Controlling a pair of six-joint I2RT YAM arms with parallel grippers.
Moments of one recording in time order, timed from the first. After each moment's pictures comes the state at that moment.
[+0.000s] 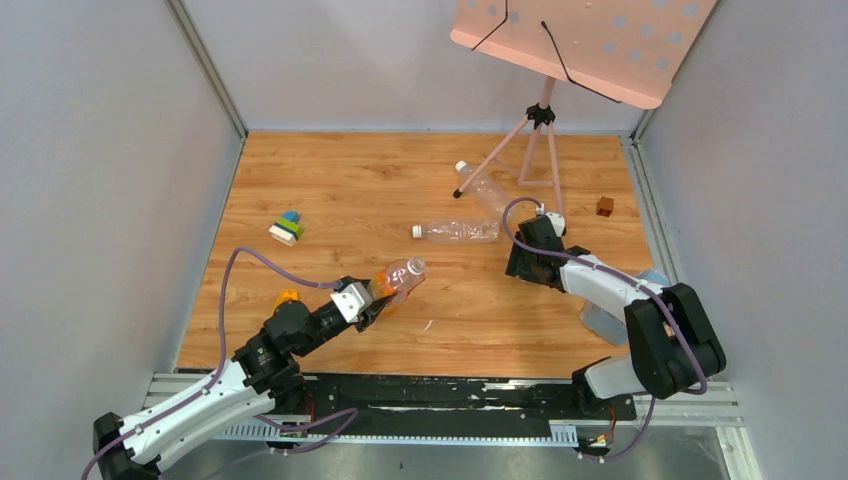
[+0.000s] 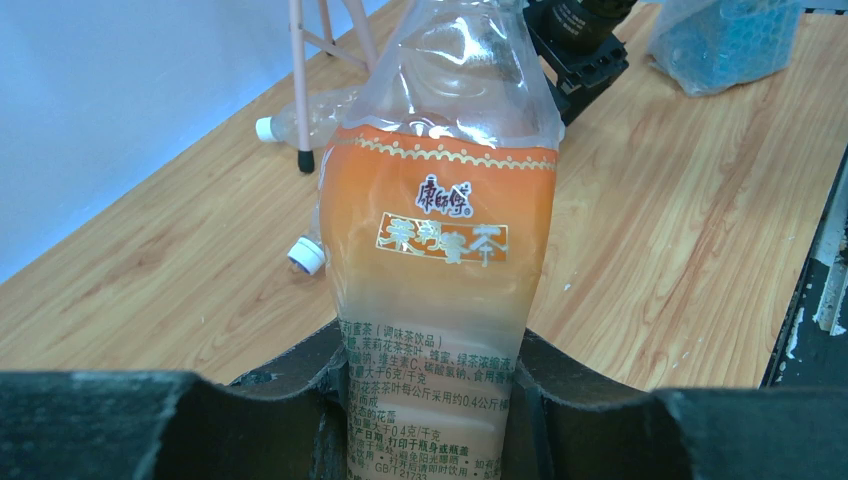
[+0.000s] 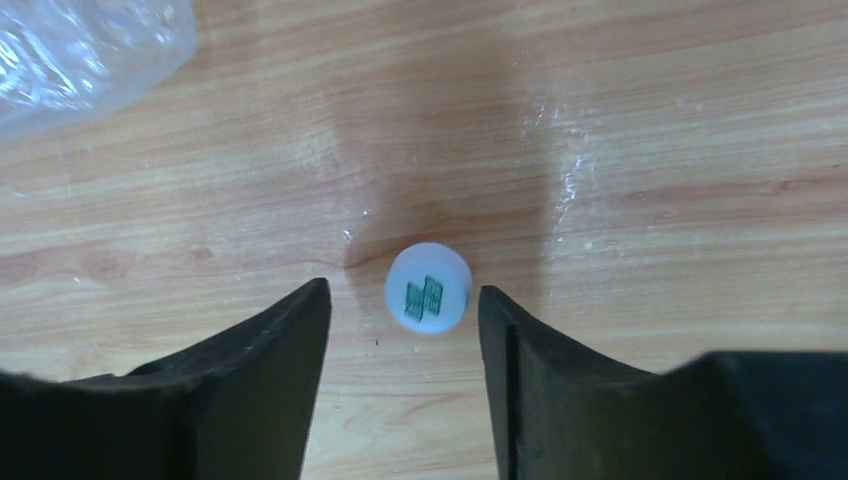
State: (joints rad) left arm -0.92 0.36 0.22 0.15 0.01 0.22; right arm 0.40 1.43 0.69 -0.26 0.21 0.59
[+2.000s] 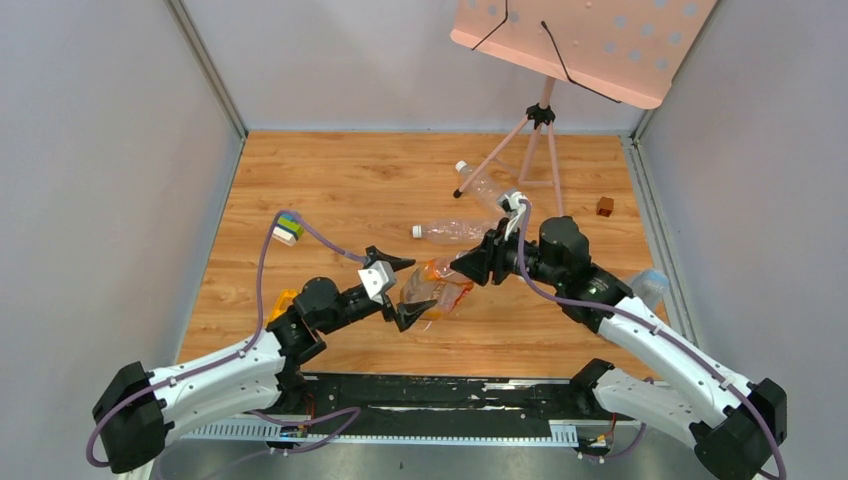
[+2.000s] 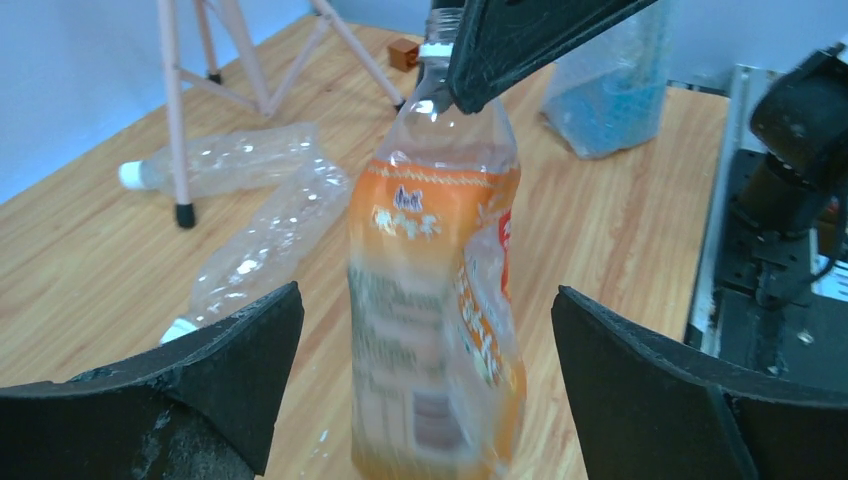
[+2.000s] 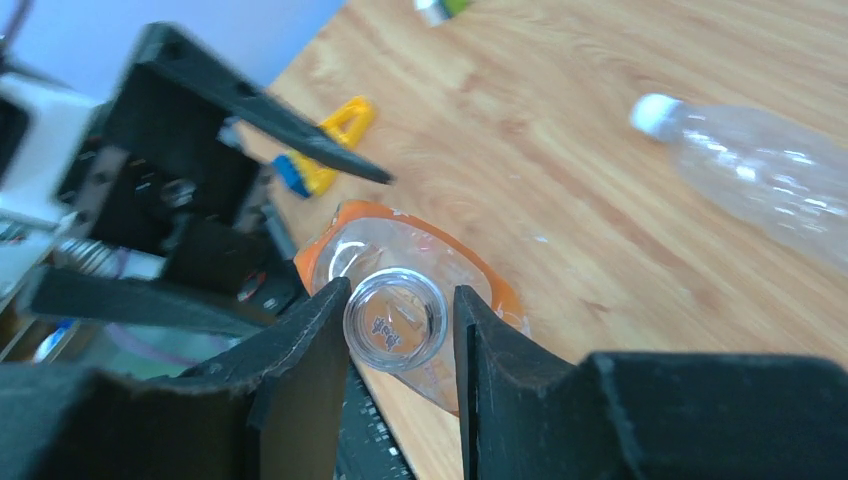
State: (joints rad) left arm -0.91 0.81 0.32 0.52 0.21 0.05; right arm 0.67 0.93 0.74 -0.04 -0.45 0.42
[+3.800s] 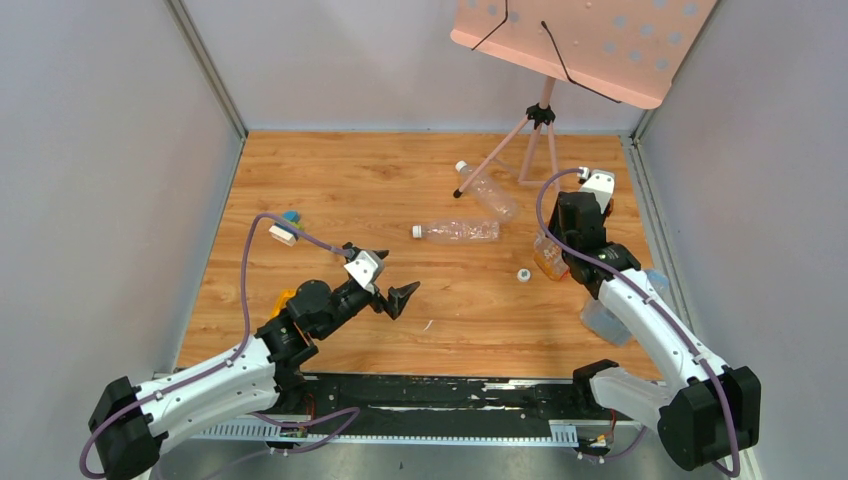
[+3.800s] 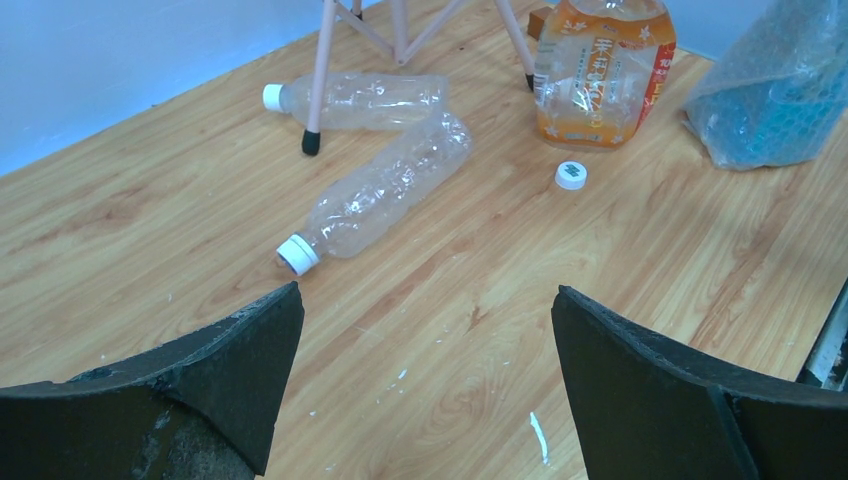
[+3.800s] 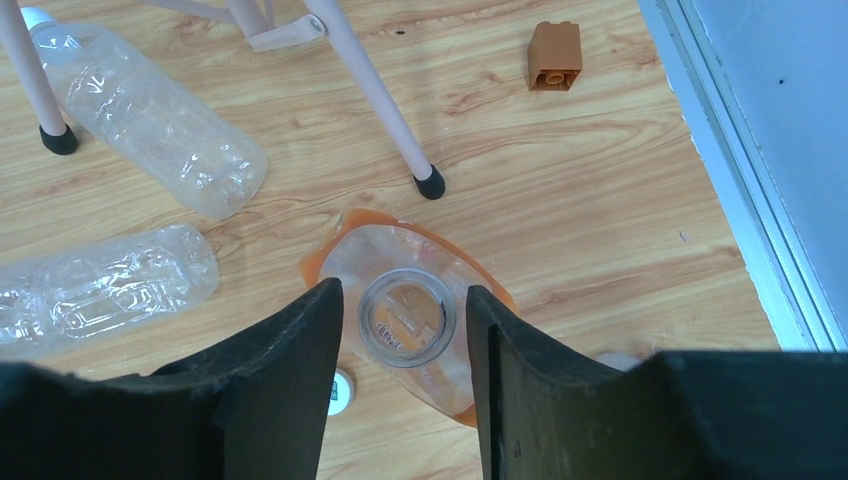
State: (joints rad) left arm -0.91 0.68 0.32 0.35 -0.10 0.03; right arm 0.32 1.08 0.83 -0.34 0.54 0.33
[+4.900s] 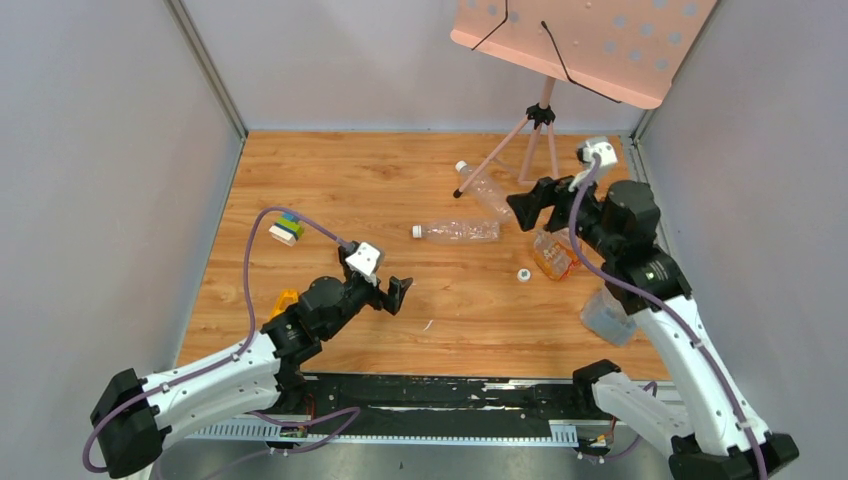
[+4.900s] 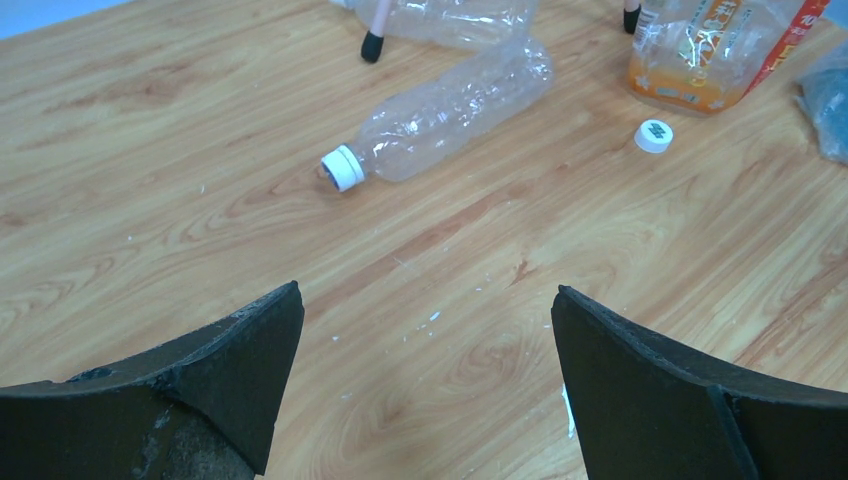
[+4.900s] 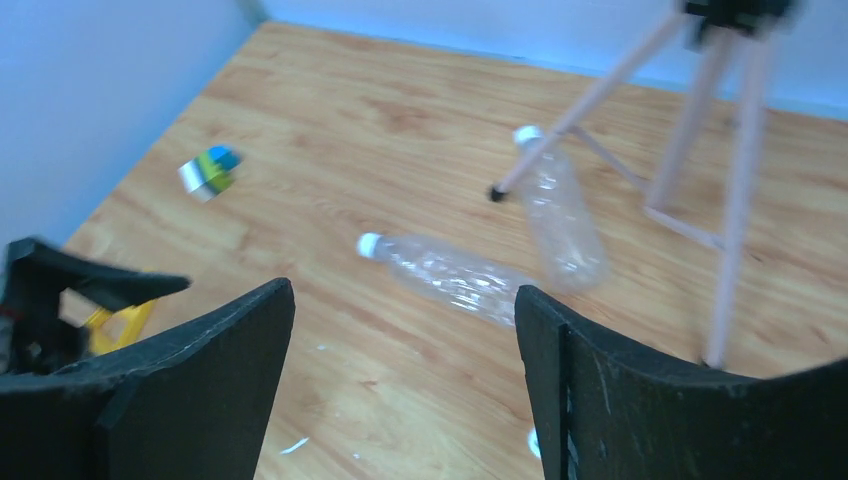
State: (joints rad) left arm -0.91 0.74 0.32 0.28 -0.27 -0.07; right arm 0.34 0.85 1.03 -0.35 -0.11 0.22
